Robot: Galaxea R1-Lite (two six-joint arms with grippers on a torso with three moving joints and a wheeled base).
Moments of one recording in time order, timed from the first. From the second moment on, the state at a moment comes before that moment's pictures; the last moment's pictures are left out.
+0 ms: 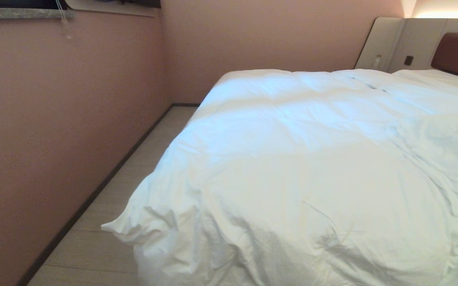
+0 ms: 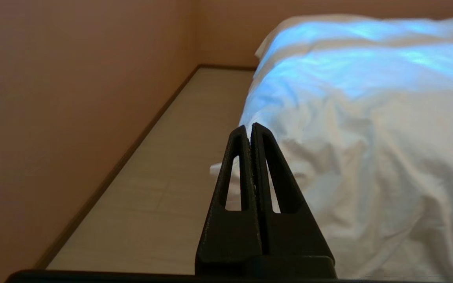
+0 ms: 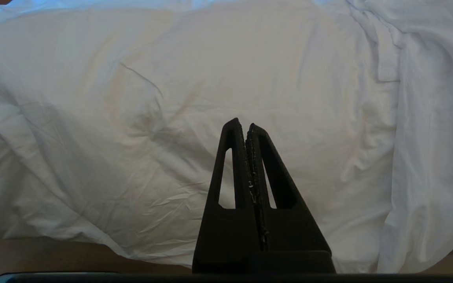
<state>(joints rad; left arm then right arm) 0.01 0.00 -0.15 -0.04 0.03 -0.03 0.00 0.00 0.00 0.00 0.00 0.00</state>
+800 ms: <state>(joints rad) 0.01 0.00 0.00 -0.01 0.02 -0.03 0.00 0.00 0.00 0.00 0.00 0.00</state>
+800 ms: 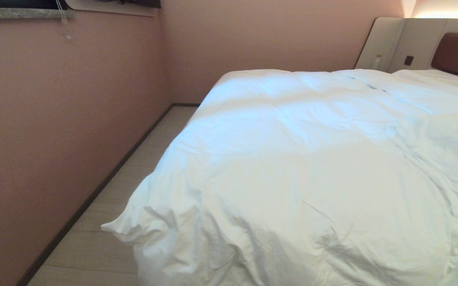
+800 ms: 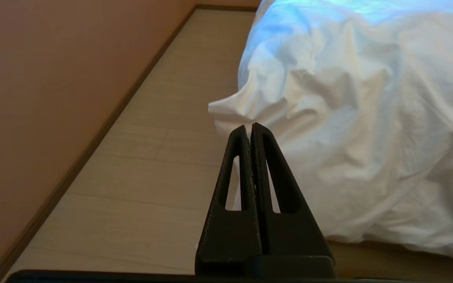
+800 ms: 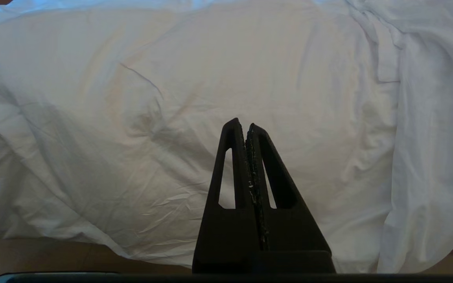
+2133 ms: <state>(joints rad) 0.01 0.00 0.00 -0.01 0.03 -0.08 0.00 0.00 0.00 0.00 0.00 0.00</state>
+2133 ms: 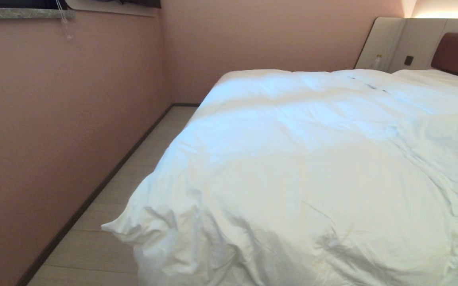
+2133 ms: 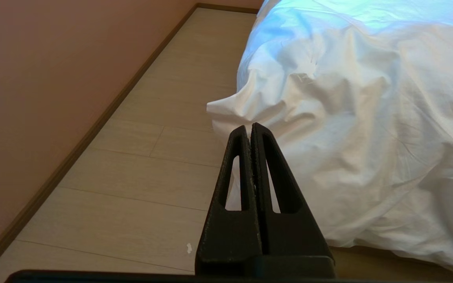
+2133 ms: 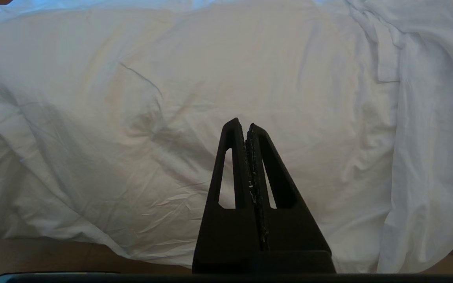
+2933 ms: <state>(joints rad) 0.01 0.00 0.00 0.00 0.03 -0.06 0.00 0.00 0.00 0.00 0.00 0.00</state>
